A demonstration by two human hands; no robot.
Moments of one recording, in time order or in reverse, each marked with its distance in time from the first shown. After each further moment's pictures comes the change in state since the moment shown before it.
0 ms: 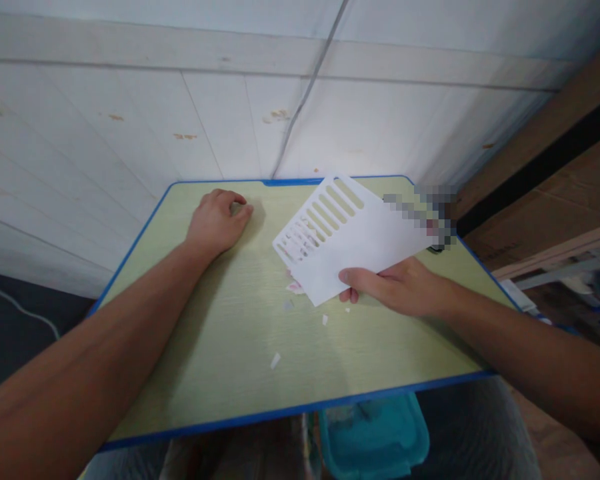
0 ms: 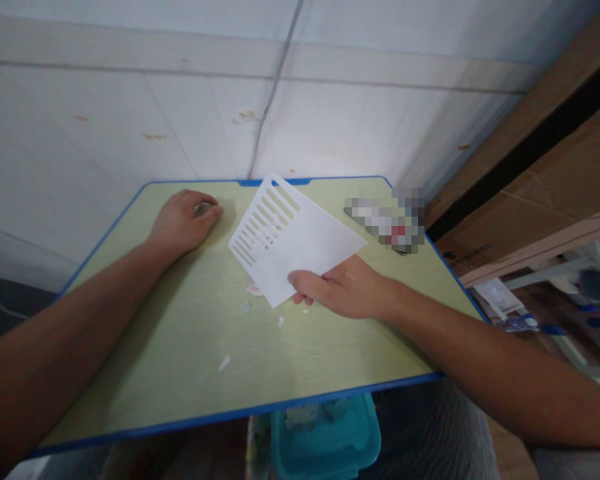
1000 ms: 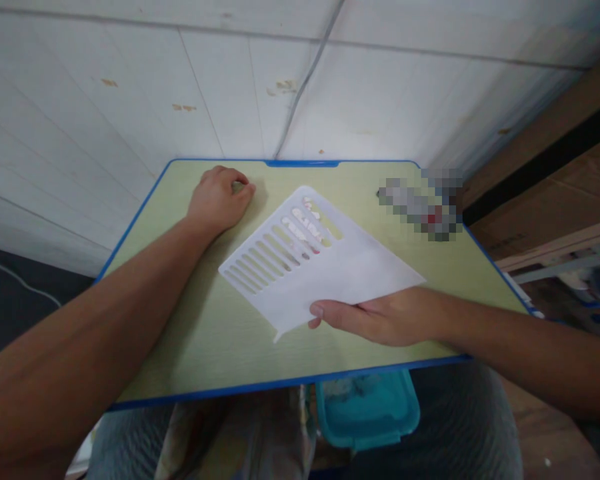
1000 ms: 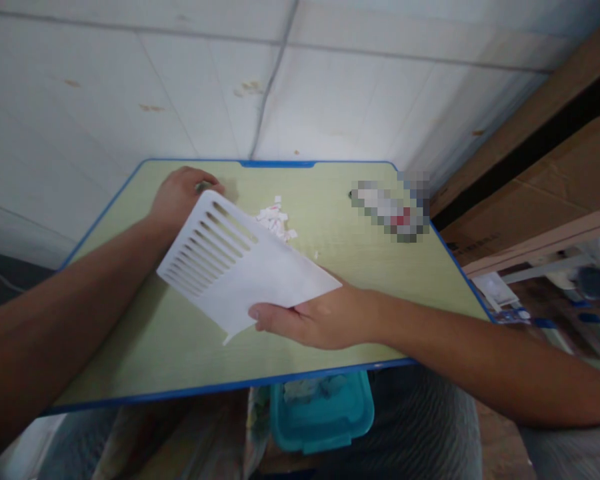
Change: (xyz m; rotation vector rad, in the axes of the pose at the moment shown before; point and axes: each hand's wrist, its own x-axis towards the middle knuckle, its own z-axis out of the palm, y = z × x) left_hand -0.005 0.019 -0.012 -0.011 -0.030 0.005; right_hand -0.013 -0.025 0.032 -0.141 -0.198 -0.226
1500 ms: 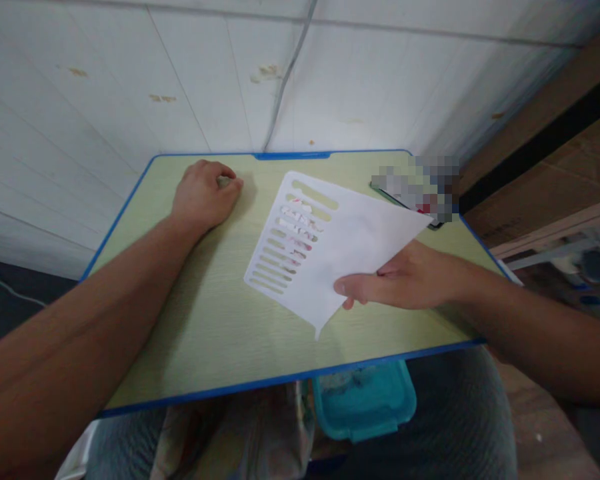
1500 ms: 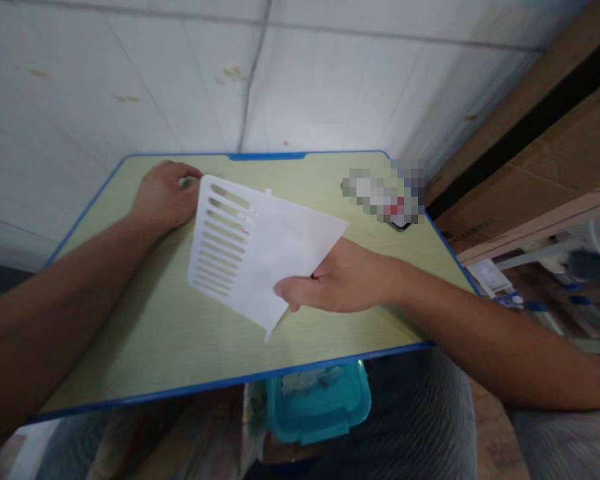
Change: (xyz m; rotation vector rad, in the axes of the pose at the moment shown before) left_hand -0.001 0.004 -0.003 0.064 -0.015 -0.054; right_hand -0.007 0.006 -0.035 0.166 -0.069 0.115
